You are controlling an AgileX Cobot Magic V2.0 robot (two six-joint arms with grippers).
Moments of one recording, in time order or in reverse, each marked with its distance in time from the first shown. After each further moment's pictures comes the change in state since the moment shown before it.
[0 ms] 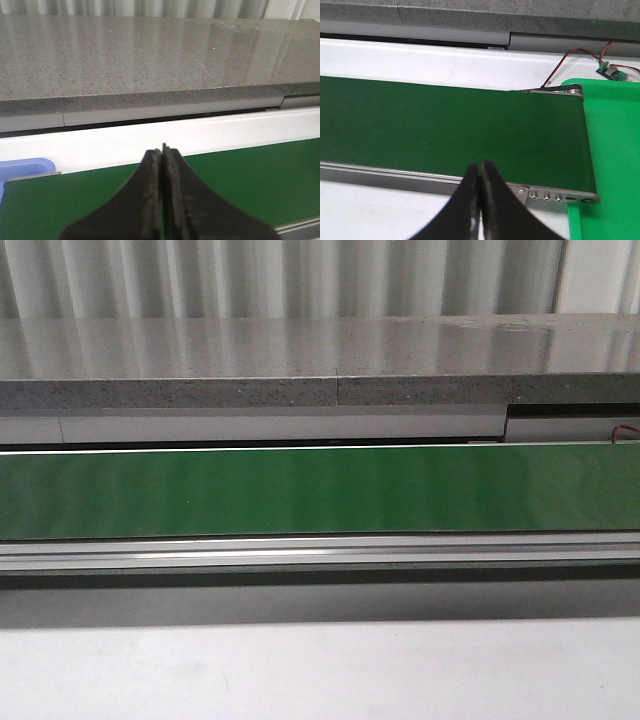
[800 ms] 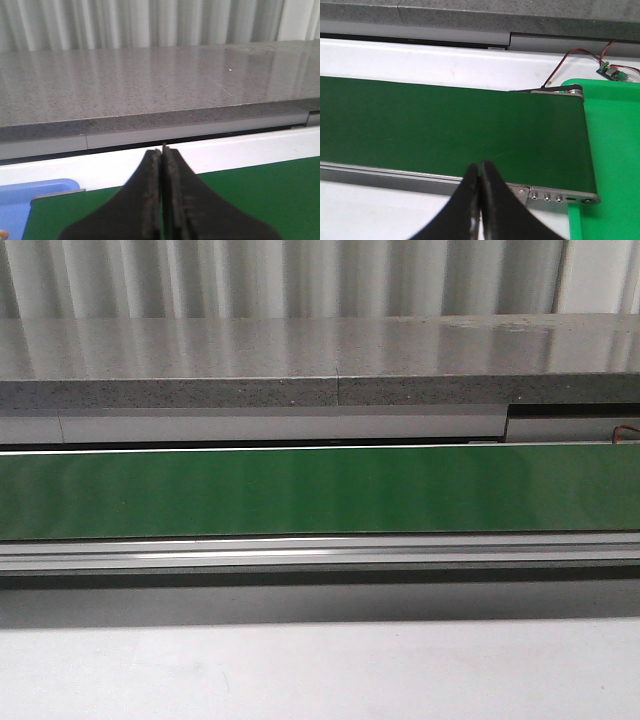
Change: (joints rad) left arm 0.034 -0.117 0.209 0.130 -0.238 -0.063; right arm 0.000 0.000 0.000 0.000 0.000 0.000
